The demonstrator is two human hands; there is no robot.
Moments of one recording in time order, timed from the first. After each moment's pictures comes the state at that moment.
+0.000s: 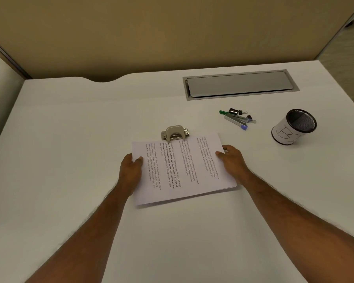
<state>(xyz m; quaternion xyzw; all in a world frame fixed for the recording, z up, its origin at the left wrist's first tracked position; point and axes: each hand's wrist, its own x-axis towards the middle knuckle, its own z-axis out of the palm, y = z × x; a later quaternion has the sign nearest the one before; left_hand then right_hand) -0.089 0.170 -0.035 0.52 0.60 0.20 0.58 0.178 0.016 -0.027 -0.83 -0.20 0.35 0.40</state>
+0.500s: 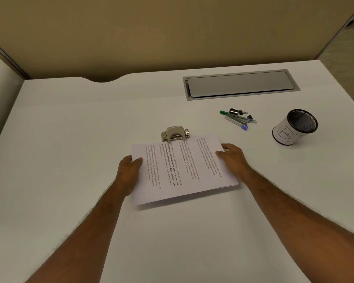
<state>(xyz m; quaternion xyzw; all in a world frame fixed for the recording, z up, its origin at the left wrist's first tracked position) -0.095 0.179 -0.035 0.48 0.59 0.16 0.62 0.183 0.022 -0.023 -0.82 -0.18 0.36 0.40</state>
